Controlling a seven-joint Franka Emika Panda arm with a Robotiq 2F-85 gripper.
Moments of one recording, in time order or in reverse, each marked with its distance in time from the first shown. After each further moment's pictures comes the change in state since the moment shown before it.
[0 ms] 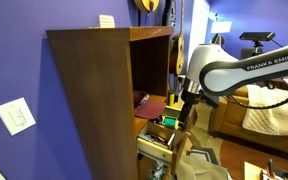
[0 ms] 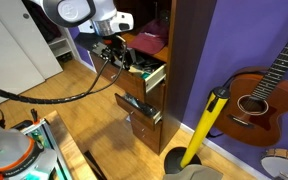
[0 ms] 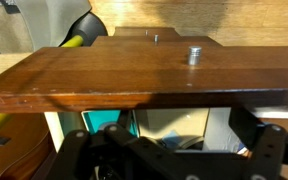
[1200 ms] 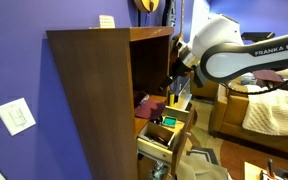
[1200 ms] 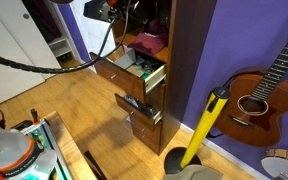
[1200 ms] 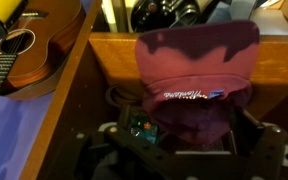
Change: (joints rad) arm -0.020 -0.016 0.043 0.112 -0.041 0.397 0.066
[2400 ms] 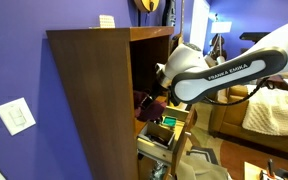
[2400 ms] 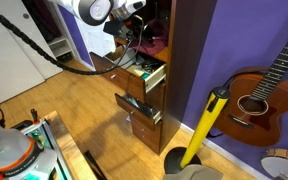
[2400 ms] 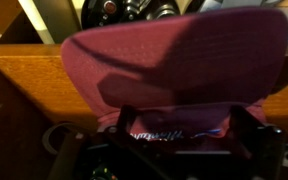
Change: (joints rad) arm 0.043 0.277 0.033 0.083 0.033 0.103 0.052
